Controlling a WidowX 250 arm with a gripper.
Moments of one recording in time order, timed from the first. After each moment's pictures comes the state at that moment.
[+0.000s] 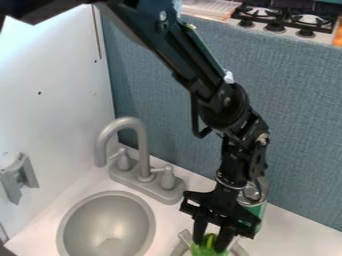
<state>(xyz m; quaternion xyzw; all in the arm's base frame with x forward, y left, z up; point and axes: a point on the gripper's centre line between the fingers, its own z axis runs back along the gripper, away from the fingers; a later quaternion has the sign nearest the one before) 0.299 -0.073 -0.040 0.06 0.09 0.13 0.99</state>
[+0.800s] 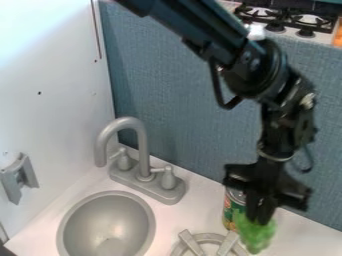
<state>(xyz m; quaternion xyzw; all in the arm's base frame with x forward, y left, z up) 0.331 -0.132 0.022 -0.01 -0.01 0.07 1.00</state>
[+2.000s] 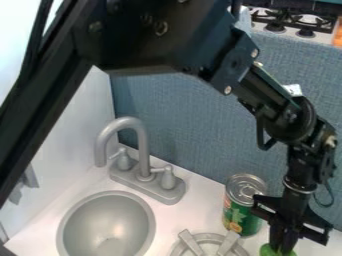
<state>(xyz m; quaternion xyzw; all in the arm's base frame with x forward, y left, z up) 0.348 -0.164 -0.046 -0.02 0.07 -0.01 1.00</state>
